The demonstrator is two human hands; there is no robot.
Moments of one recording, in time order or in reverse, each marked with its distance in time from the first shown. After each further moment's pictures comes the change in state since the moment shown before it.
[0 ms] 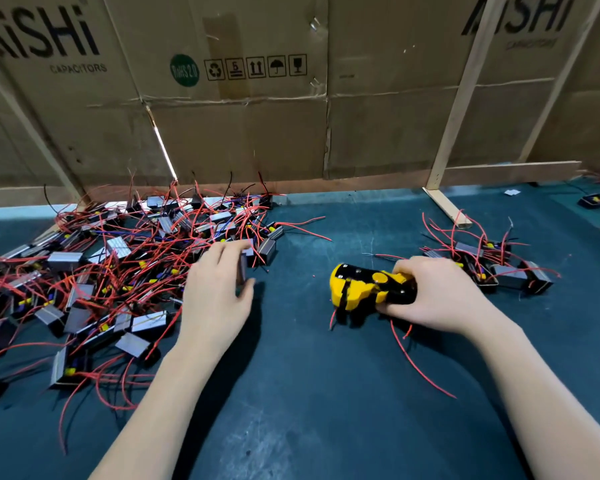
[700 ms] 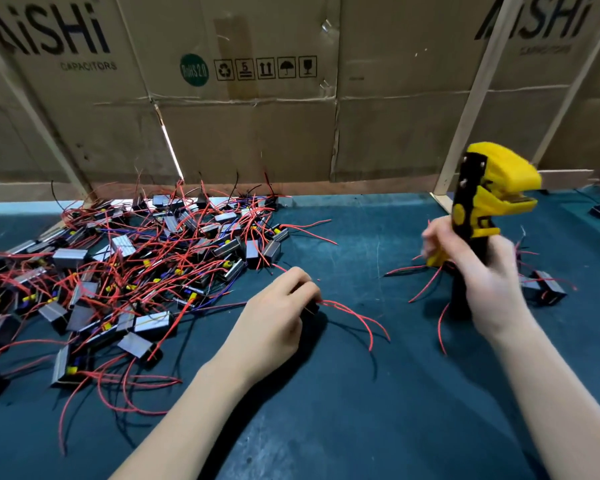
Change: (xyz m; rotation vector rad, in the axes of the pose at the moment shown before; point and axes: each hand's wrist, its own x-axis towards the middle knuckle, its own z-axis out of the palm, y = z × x) left_hand -0.017 0.042 0.013 -0.153 -0.214 0.355; right_hand -0.005 -0.016 -0.028 1.131 0.501 0.016
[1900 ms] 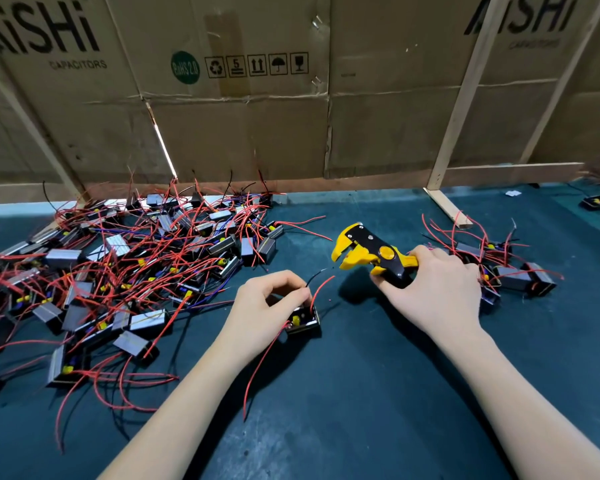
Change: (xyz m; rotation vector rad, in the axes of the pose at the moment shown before) left_hand 0.003 -0.005 0.003 -0.697 0.019 -0.478; right_hand -0.013 0.044 0.021 -1.283 0.016 0.130
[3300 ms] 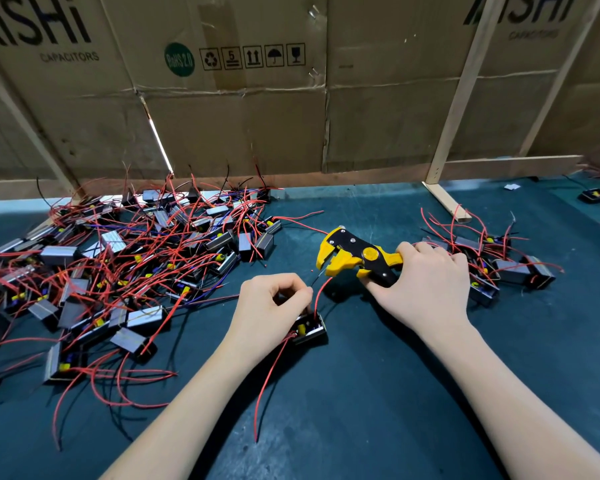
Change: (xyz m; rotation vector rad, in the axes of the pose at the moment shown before) left_hand -0.005 0.006 0.011 0.094 0.091 0.016; right_hand -0.003 -0.013 0.004 -0.129 0.015 -0.089
